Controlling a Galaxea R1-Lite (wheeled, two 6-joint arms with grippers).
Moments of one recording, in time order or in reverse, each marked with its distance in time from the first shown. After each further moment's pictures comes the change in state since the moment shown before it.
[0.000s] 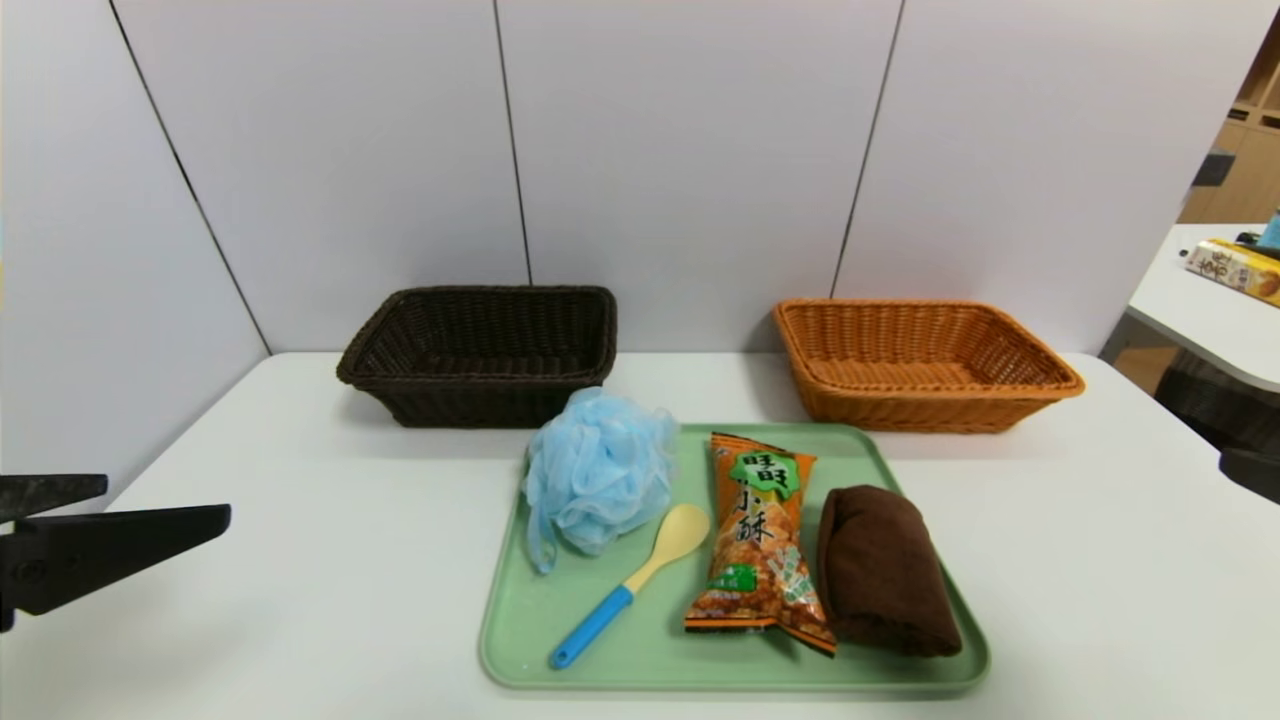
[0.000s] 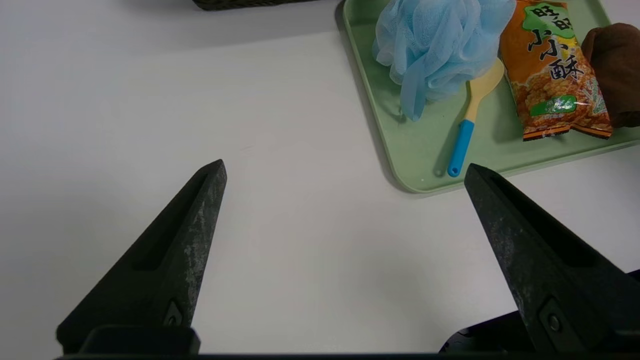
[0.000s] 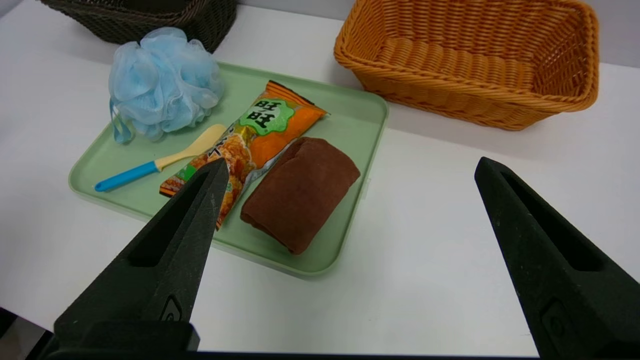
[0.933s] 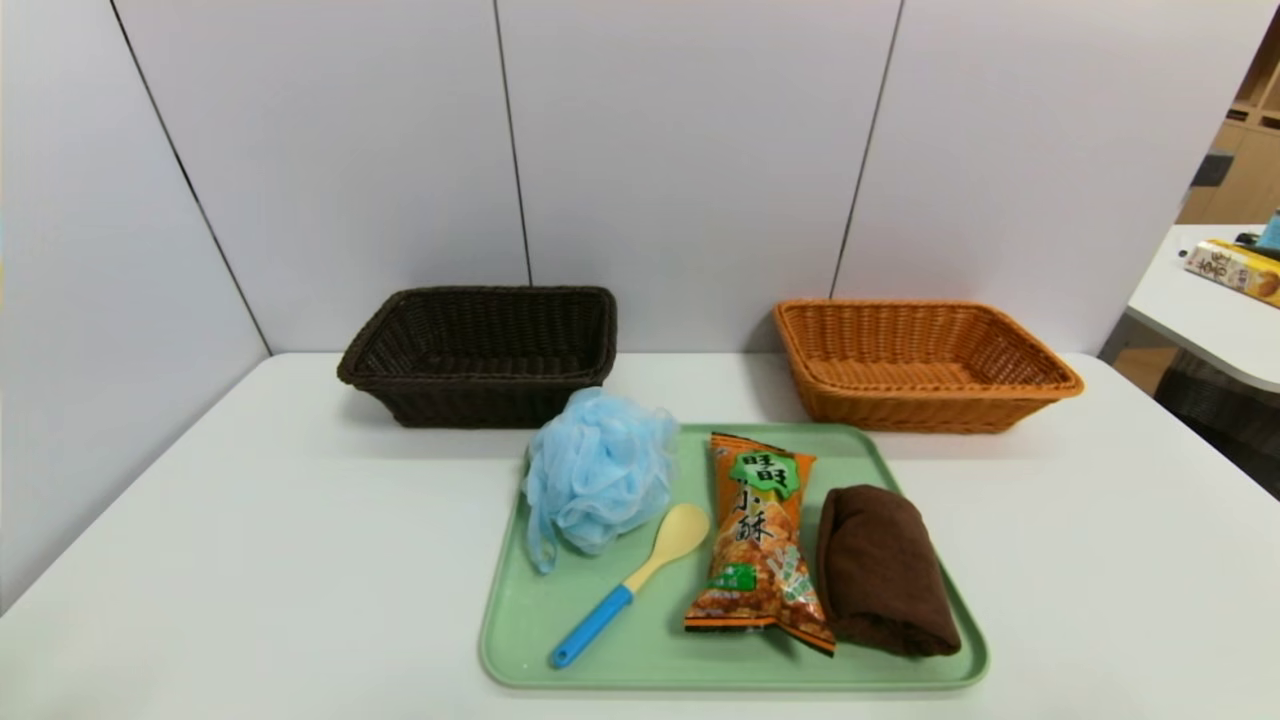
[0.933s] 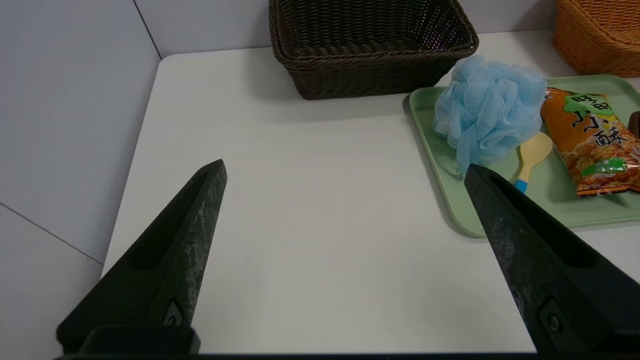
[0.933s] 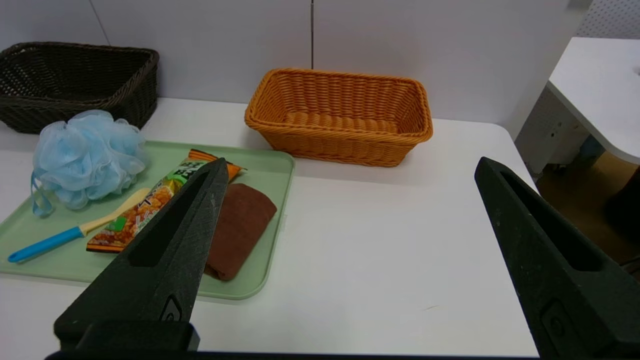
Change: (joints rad) left arm 0.381 -0.339 0.053 -0.027 -0.141 0.197; right arm -0.325 -0.335 0.051 0.013 0.057 -0.081
